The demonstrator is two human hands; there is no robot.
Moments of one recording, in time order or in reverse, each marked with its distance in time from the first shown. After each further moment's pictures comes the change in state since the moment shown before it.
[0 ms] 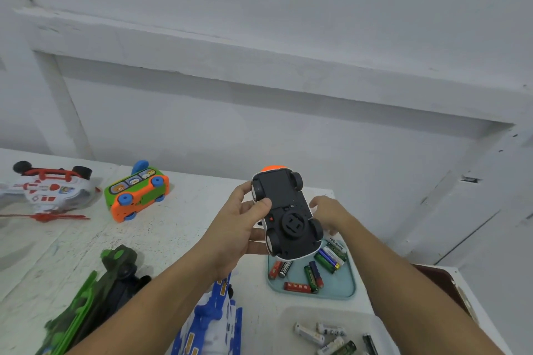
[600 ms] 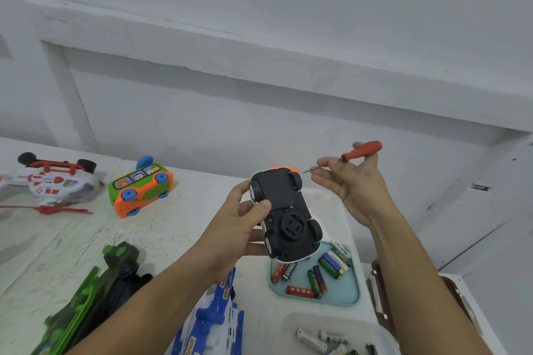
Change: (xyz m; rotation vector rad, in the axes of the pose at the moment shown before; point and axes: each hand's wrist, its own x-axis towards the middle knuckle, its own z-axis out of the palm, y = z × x) left_hand 0.004 -0.005 -0.011 -0.026 0.031 0.019; right_hand -0.077 -0.038 -0.057 1.493 0.109 -0.498
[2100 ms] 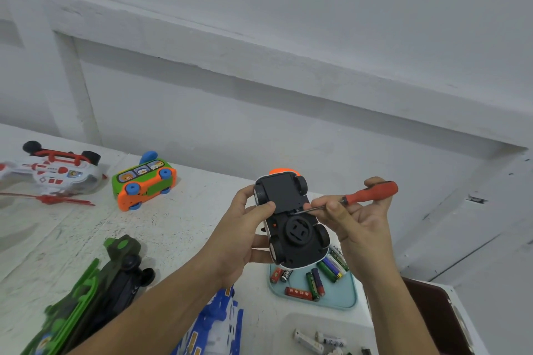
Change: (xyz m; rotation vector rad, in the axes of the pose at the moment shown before) left_hand -0.012 0.003 0.007 -0.116 0.021 -0.054; right_hand -0.072 0.020 0.020 -0.129 -0.088 -0.221
